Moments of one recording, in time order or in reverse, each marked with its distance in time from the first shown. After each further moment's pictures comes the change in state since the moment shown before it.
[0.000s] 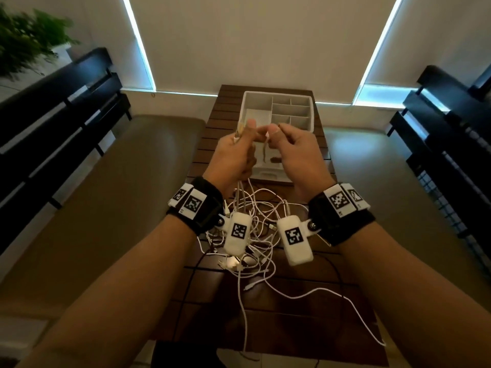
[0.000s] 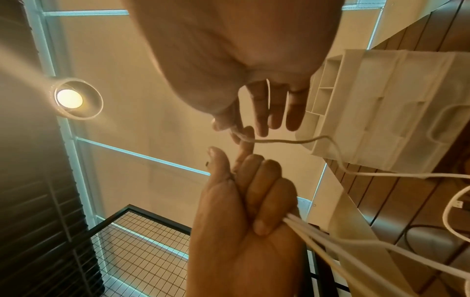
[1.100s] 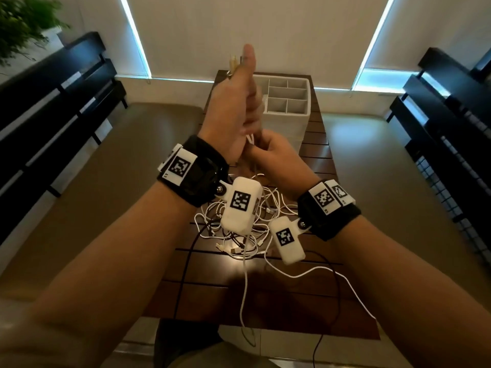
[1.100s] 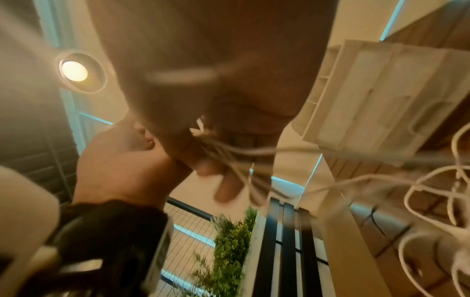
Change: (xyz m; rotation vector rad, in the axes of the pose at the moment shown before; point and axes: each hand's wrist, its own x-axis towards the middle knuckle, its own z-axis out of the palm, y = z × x) left_hand -0.017 0.057 0.033 -0.174 -0.022 0.116; right_hand -0.034 0.005 0.017 0.158 -0.333 0.052
